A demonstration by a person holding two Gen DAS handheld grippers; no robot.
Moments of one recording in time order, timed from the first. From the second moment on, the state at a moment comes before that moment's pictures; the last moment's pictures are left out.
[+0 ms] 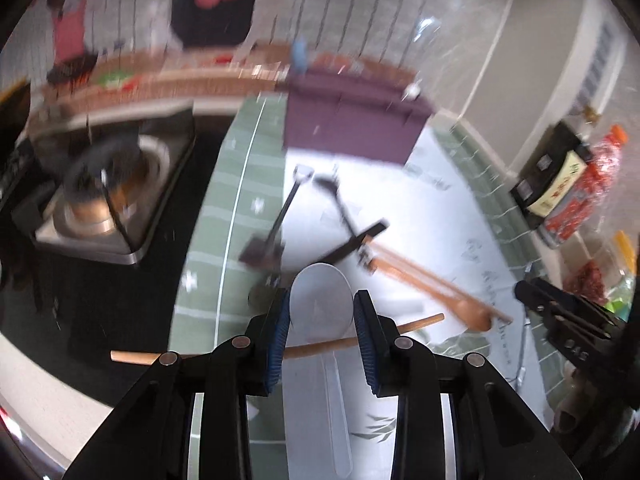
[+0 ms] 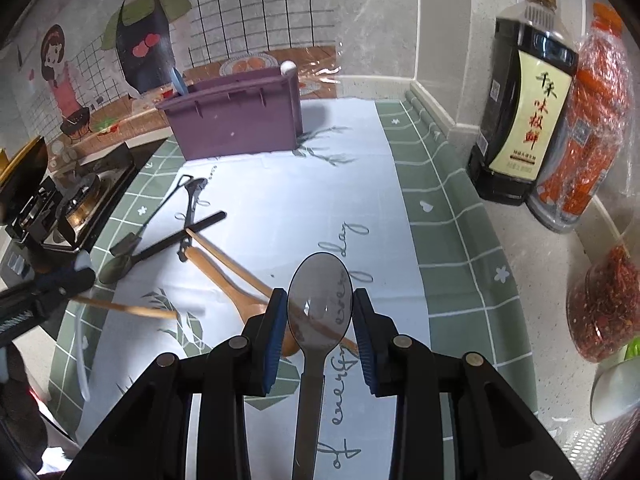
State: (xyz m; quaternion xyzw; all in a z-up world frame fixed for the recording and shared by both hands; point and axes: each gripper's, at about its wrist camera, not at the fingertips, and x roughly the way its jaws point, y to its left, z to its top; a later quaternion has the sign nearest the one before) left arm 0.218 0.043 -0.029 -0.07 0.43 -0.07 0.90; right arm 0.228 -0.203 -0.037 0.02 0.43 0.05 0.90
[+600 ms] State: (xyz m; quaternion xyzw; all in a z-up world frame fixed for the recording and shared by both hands) left arm 0.237 0.036 0.057 -0.02 0.24 -0.10 0.97; right arm 0.248 -0.184 0.052 -0.02 0.31 0.07 0.95
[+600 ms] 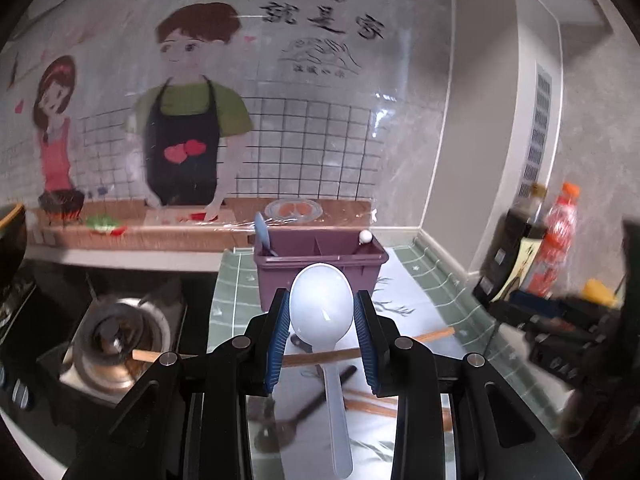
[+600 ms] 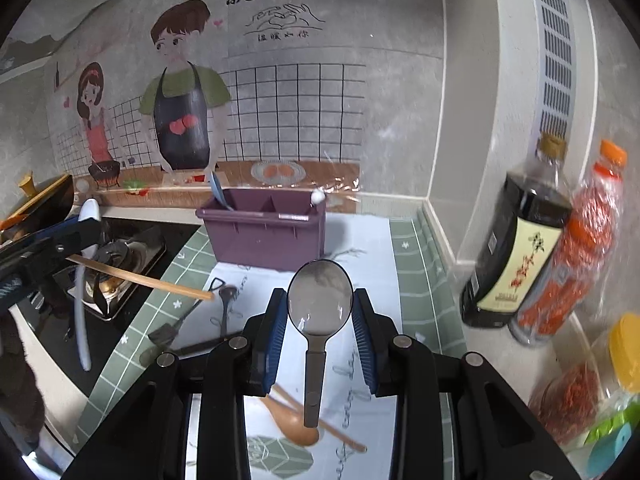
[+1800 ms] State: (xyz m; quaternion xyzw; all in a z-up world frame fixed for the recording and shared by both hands) left arm 0.307 0.028 0.160 -0.01 0.17 -0.10 0.98; right arm 0.319 -0.182 0.167 -0.03 0.23 0.07 0.97
